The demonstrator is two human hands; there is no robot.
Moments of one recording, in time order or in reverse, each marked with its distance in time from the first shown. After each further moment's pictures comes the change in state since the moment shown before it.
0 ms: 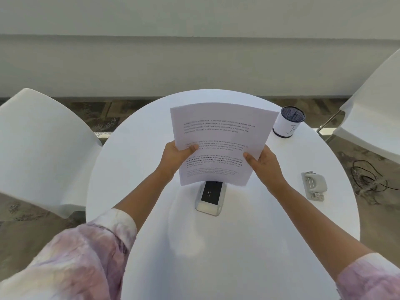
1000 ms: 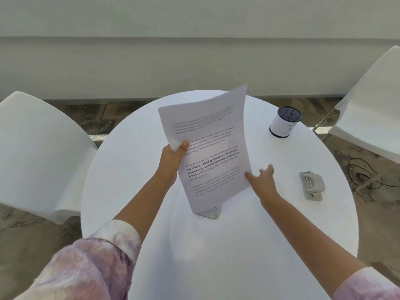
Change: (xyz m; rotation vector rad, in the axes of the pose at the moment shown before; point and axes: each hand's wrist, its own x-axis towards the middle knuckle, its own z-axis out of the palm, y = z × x) left_hand 0.009 -0.017 0.003 -0.306 0.023 -0.022; right_hand -0.011 0.032 0.018 0.027 0.205 0.535
